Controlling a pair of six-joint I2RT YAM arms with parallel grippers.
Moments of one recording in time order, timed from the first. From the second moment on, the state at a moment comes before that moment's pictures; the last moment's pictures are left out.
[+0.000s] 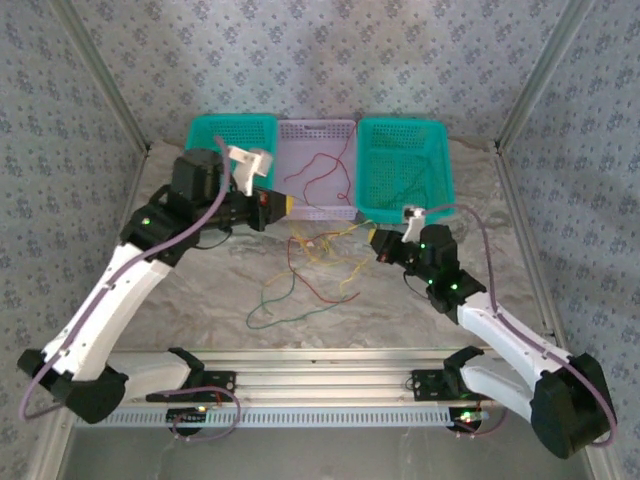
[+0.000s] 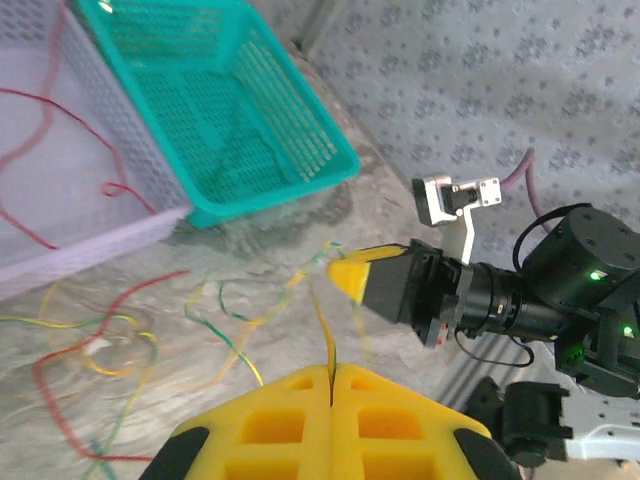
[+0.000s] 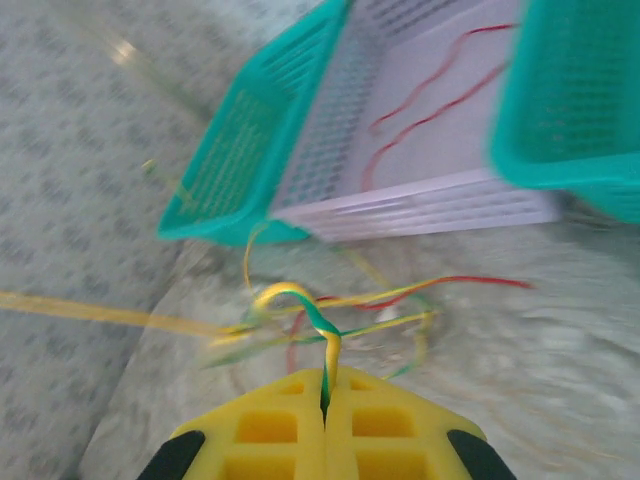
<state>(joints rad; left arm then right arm) -0.58 1.16 1.48 -0.78 0.39 -0.37 0.43 0.98 0.51 0.16 -0.23 0.69</state>
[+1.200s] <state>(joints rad) -0.52 1.03 1.95 -0.92 -0.36 -0.14 0.18 0.89 0.31 -0.13 -0.07 0.75</state>
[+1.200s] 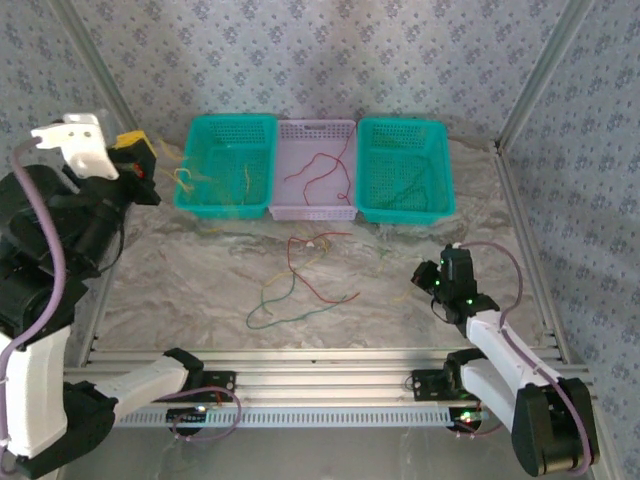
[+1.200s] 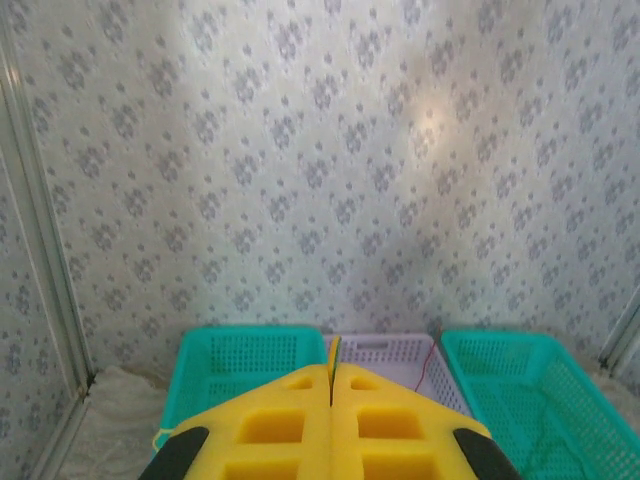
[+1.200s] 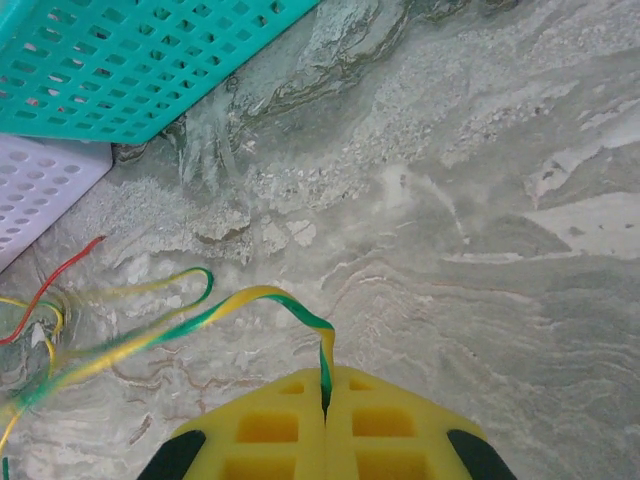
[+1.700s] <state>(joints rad) -0.47 1.20 1.84 -0.82 -0.52 -0.06 0.19 0.80 0.32 -0.12 -0.17 0.76</state>
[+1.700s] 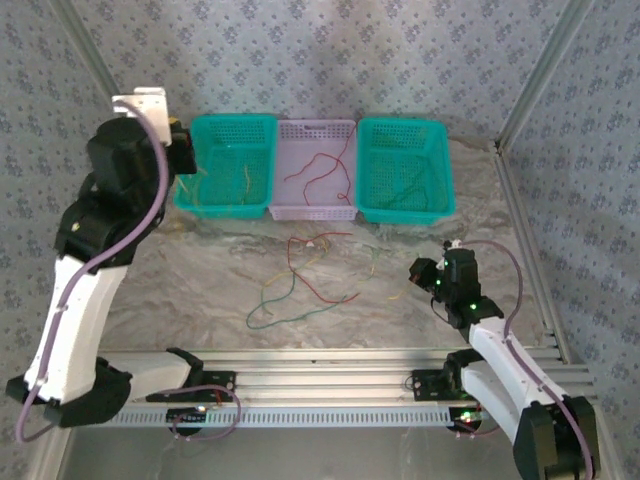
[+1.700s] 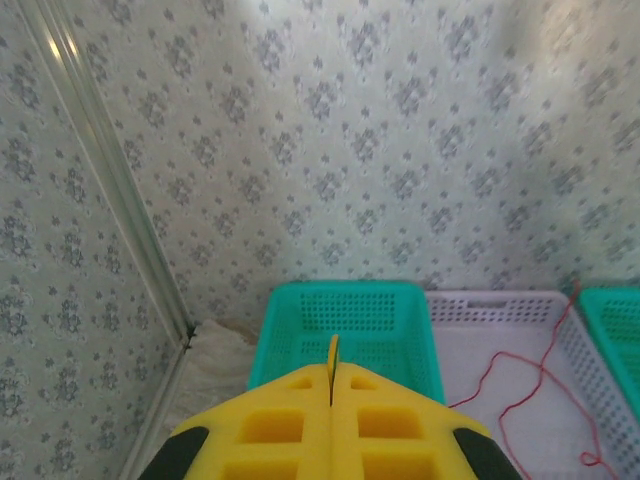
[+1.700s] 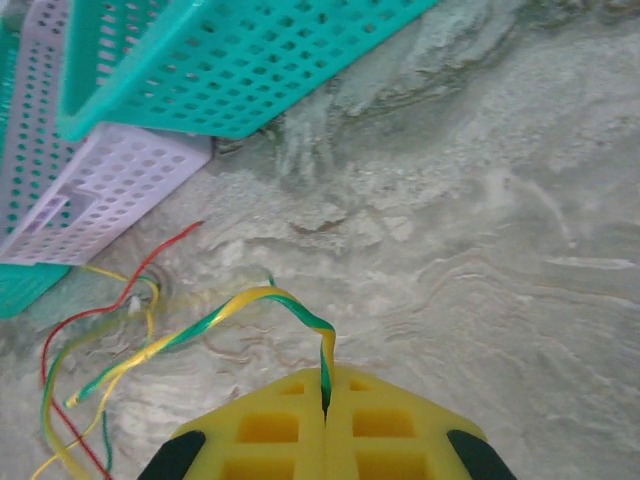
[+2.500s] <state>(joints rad) -0.19 1.78 2.02 -0.75 -0.34 -0.17 0.27 0.62 0.44 -0.24 -0.21 0.73</state>
